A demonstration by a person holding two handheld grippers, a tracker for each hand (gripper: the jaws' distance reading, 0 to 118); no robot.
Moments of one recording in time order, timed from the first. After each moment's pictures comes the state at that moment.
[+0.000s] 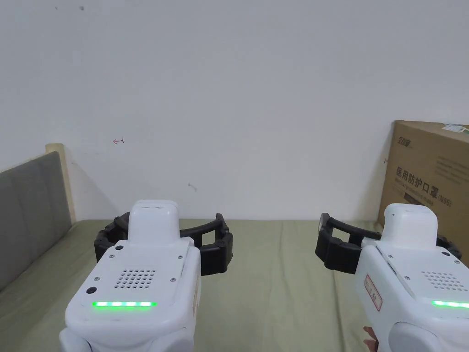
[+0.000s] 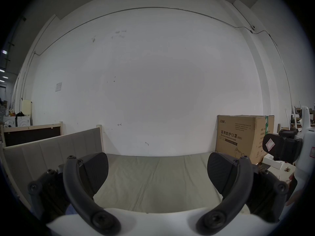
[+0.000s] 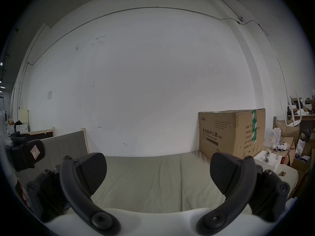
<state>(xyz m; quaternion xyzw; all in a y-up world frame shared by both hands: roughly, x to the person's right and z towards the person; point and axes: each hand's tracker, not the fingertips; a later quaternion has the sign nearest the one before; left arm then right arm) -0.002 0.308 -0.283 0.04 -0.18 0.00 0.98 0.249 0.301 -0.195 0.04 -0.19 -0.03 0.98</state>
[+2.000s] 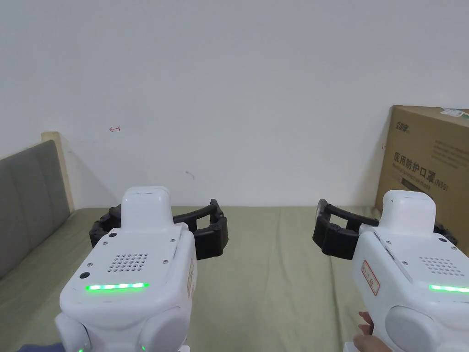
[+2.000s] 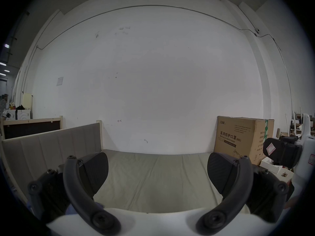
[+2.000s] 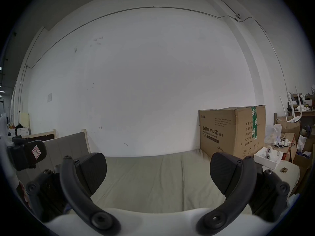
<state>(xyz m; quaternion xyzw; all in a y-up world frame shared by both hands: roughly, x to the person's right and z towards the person) -0.001 0.305 -0.281 0.02 -0.17 0.02 0.98 0.252 0.295 -0.190 0.04 -0.18 -0.04 0.98</state>
